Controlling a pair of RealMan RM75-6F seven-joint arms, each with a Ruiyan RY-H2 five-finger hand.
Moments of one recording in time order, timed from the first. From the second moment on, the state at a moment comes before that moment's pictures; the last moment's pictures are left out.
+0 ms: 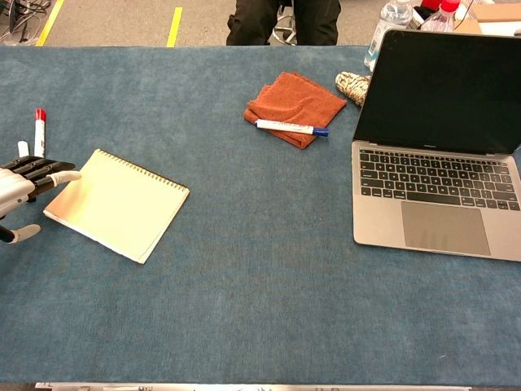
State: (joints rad) left arm -0.34 -1.32 0.12 -1.22 1.68 1.10 -0.01; right arm 0.05 -1.14 0.04 -1.53 -1.57 1.55 0.08
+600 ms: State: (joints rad) left arm -0.36 -1.41 0.13 -1.10 1.67 1.11 -0.08; right arm 0.04 -1.13 0.04 -1.54 -1.57 1.55 0.07
